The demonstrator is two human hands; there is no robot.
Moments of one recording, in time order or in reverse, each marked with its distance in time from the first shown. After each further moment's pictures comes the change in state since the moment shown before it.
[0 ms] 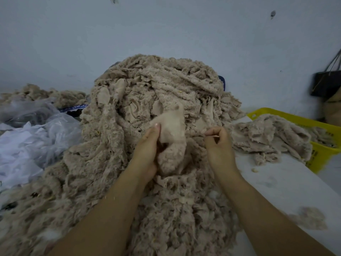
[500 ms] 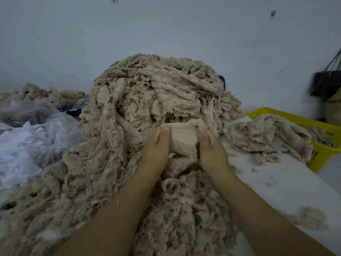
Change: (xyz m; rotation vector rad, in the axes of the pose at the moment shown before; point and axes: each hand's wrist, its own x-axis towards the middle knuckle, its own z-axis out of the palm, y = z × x) left_hand -0.007 -0.012 0.010 0.559 0.087 0.327; right_hand -0.008 -0.008 0.010 -0.100 -0.112 -0.015
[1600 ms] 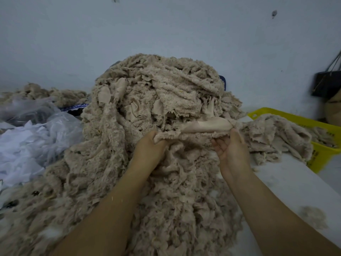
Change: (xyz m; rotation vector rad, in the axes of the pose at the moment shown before) left_hand 0.018 -0.012 -0.024 0.350 -0.091 -0.081; right_hand 0.018 0.010 -0.028 0.800 0.323 0.360
